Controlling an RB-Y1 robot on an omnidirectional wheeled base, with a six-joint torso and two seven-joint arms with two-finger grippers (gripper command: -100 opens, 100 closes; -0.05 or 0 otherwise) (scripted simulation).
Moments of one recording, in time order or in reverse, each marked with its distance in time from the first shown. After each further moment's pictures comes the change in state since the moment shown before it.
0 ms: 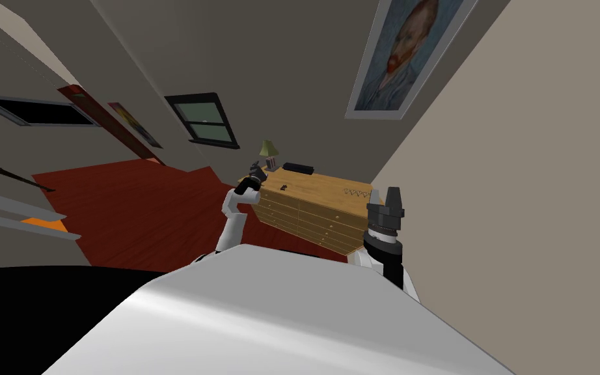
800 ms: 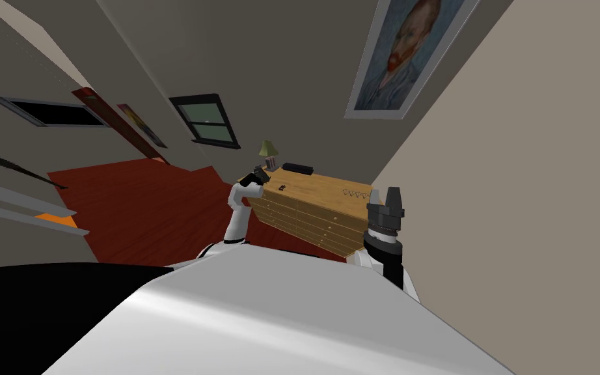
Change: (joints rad) left arm -0.125 -0.016 0.031 0.109 -0.004 0.206 0.141; right arm 0.000 0.000 0.000 0.000 0.000 0.000 0.000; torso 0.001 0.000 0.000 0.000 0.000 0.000
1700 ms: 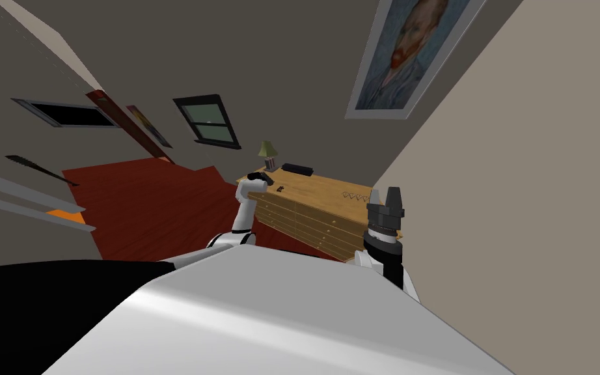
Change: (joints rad) left arm -0.132 -0.025 0.035 0.170 -0.009 0.215 0.169; right arm 0.000 0.000 0.000 0.000 0.000 0.000 0.000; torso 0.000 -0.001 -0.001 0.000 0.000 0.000
